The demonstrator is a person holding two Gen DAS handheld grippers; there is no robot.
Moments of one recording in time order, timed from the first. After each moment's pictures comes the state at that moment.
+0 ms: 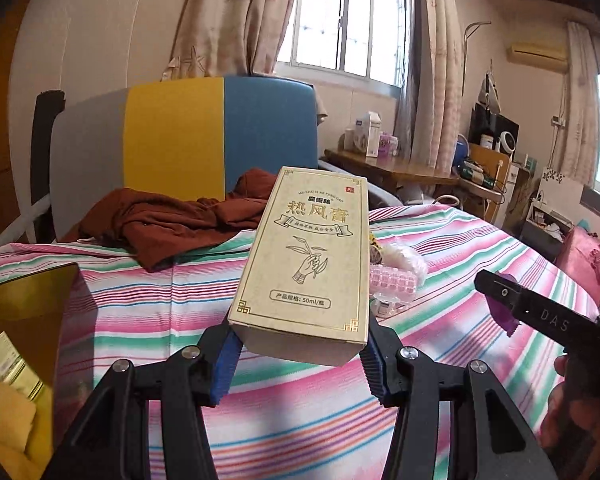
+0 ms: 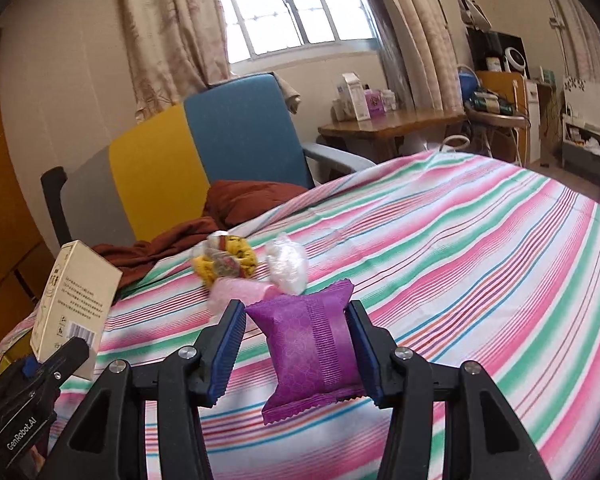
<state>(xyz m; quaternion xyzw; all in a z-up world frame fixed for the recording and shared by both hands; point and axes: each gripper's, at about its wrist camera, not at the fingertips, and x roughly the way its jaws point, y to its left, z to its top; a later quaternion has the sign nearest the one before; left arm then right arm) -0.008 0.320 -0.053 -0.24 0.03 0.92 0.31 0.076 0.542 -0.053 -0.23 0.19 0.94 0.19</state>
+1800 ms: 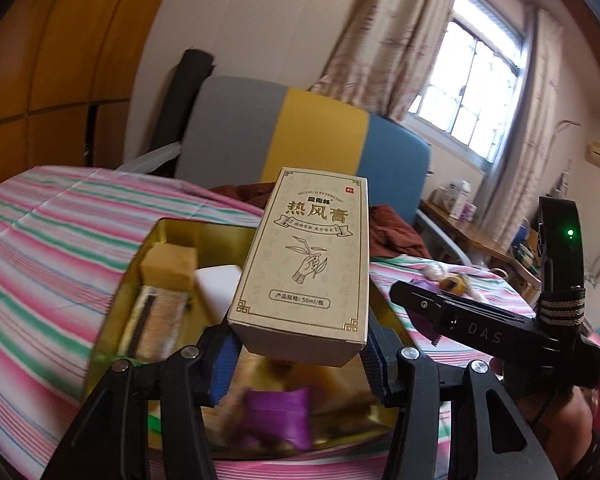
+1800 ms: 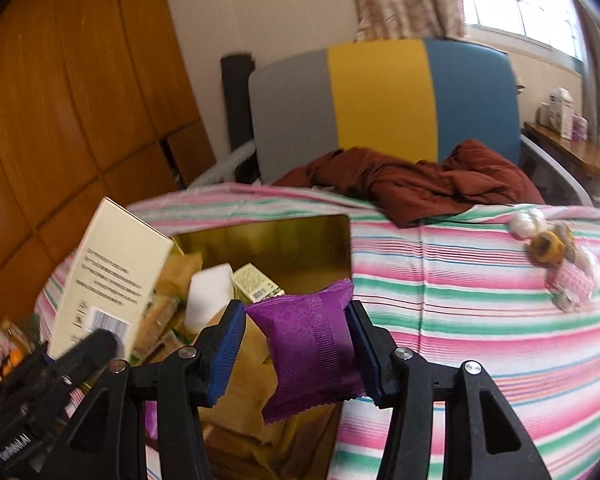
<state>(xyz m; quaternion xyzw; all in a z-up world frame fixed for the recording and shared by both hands) 0.035 0.015 -0.020 -0.27 -0.12 0.94 0.17 0.007 0.232 -0.010 -0.34 0.06 0.93 -0.10</state>
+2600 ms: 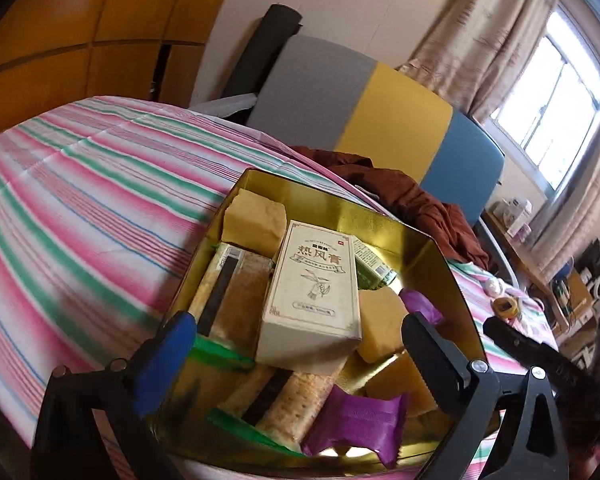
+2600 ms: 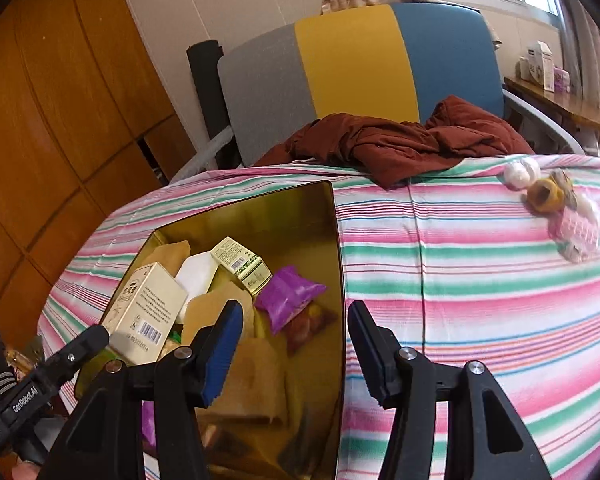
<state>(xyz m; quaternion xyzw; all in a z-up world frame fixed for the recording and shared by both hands) 0.012 -0.022 -0.050 -0.35 -0.18 0.92 0.07 0.004 0.248 -0.031 -0.37 0.13 0.92 -0.08</state>
